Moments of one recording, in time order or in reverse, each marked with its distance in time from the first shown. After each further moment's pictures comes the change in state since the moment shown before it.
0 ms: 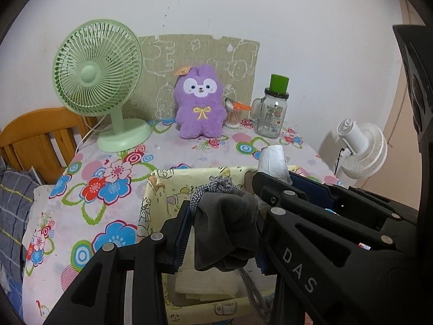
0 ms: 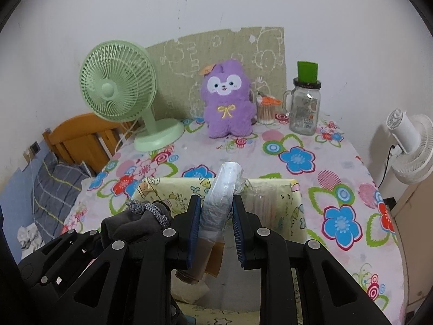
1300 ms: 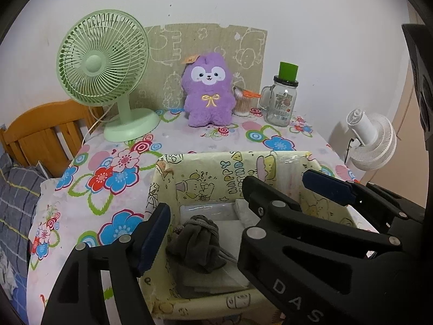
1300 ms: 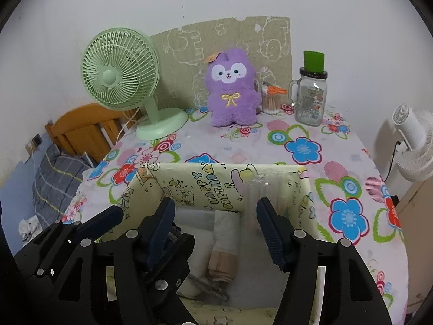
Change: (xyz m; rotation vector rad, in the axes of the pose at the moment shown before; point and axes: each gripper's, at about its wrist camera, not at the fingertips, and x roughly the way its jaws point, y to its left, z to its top) left arm 0.003 0.003 -0.008 0.006 0.043 0.041; right arm 0.005 0.001 -0.009 -0.011 0.029 0.016
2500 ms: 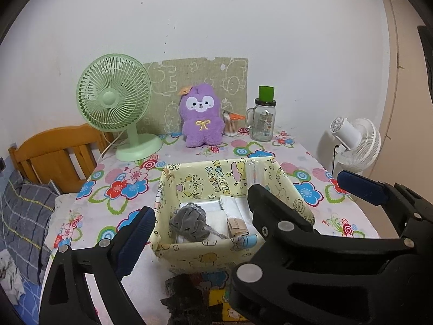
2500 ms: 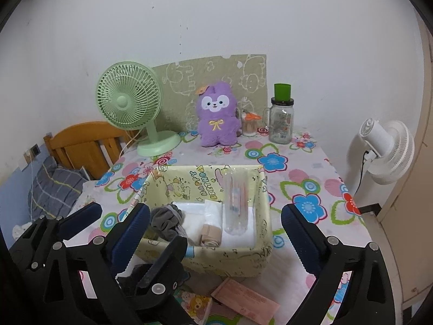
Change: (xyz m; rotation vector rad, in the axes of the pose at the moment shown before) left arm -0.084 -0.028 -0.029 0.064 -0.131 0.022; right arm -0.103 0.004 -0.037 -0.003 -0.148 -0.077
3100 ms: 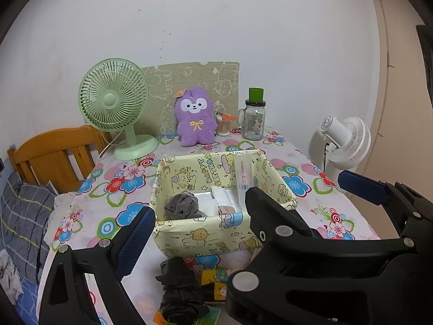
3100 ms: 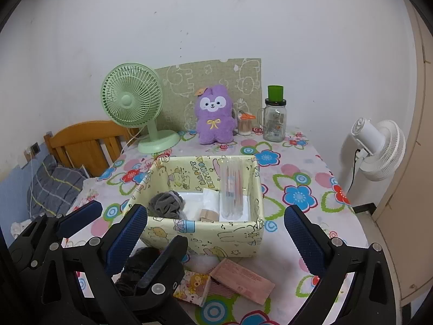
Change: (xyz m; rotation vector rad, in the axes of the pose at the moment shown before) left arm -0.026 -0.006 -0.020 0.011 -0.024 -0.028; right arm -0.032 0.002 -0.024 -0.006 -0.021 -0.018
